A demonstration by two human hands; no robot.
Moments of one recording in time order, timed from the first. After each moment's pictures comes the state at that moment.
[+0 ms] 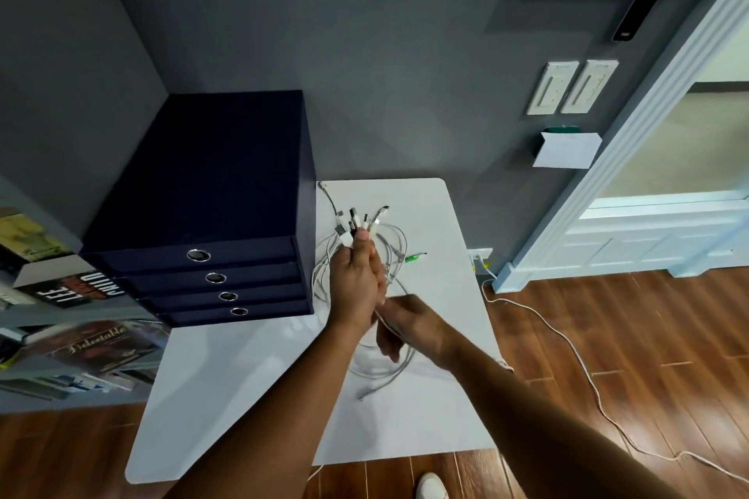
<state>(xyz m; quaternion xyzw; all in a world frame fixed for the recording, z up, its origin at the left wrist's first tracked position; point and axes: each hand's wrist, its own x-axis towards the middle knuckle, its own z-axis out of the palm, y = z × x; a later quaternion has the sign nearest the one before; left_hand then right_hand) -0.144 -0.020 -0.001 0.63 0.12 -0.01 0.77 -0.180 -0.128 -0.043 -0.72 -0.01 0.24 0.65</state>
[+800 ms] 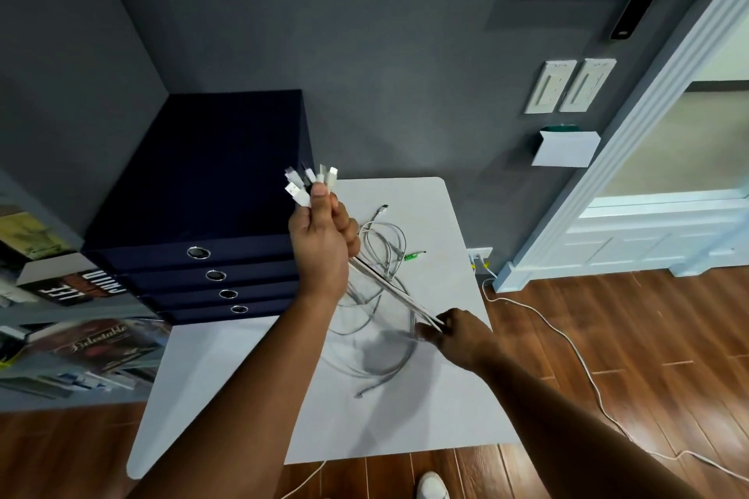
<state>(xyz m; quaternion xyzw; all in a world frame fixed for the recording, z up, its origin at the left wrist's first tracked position) -0.129 0.001 0.059 0.50 0.08 0.07 0.86 -0.197 -0.194 -0.080 -0.95 0.08 0.15 0.28</state>
